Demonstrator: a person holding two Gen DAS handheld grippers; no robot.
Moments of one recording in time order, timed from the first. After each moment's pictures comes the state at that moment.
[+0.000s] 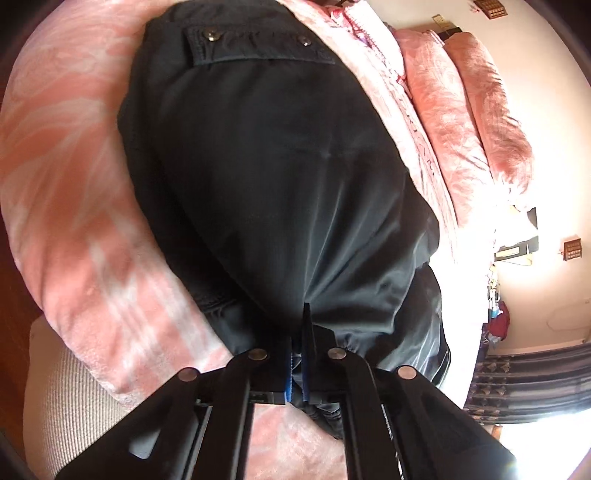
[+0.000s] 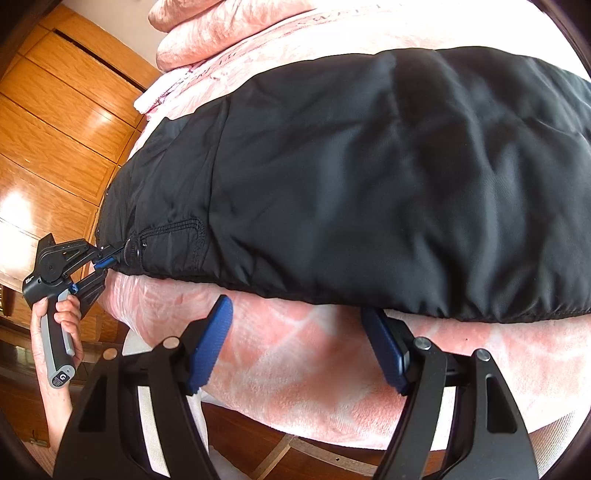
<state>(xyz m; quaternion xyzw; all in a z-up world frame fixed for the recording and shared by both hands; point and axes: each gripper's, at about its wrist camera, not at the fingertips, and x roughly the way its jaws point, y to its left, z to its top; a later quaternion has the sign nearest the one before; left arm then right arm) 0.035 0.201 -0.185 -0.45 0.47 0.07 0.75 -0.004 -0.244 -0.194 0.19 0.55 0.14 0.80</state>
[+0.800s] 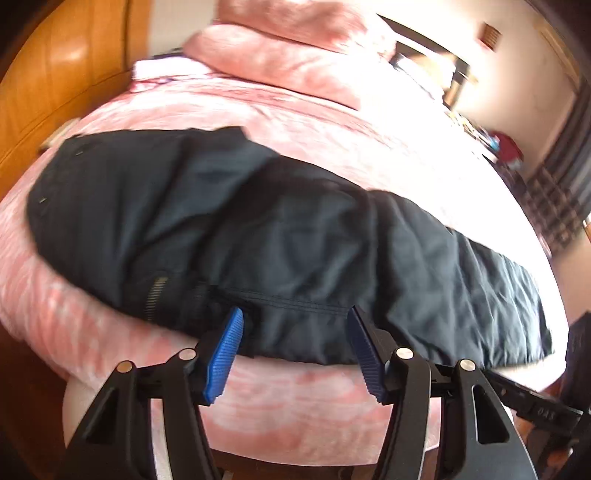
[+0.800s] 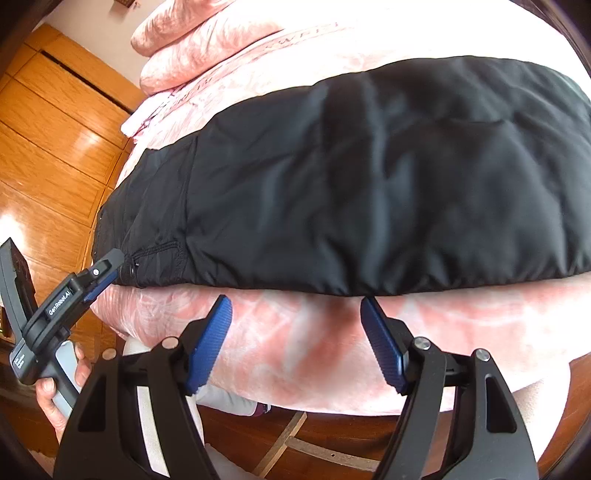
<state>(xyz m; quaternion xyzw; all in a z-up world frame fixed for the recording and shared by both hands) 0.020 -0.003 -0.127 -0.08 0.47 -0.08 0.87 -0.034 -0.299 -0.170 0.21 0.53 0.09 0.81</state>
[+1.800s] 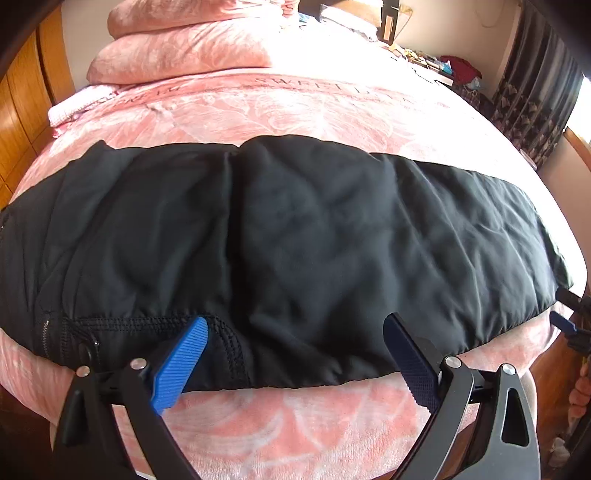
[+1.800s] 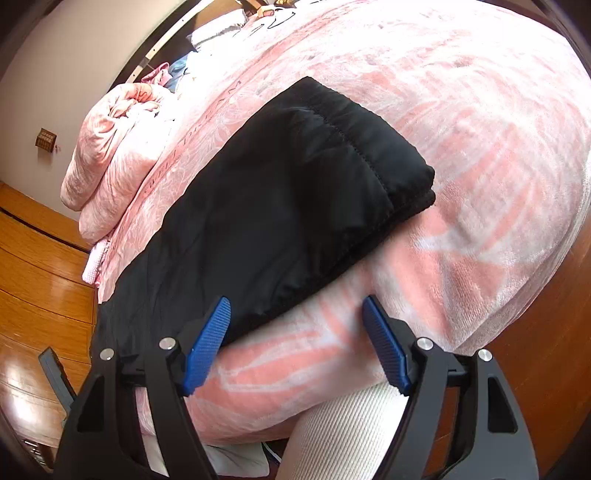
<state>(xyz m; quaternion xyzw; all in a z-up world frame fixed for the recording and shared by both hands) 0.031 -0.116 -0.157 0.04 0.50 -0.14 0.85 -0.108 -0.517 -0.190 0.38 0.43 -0.07 0.82</state>
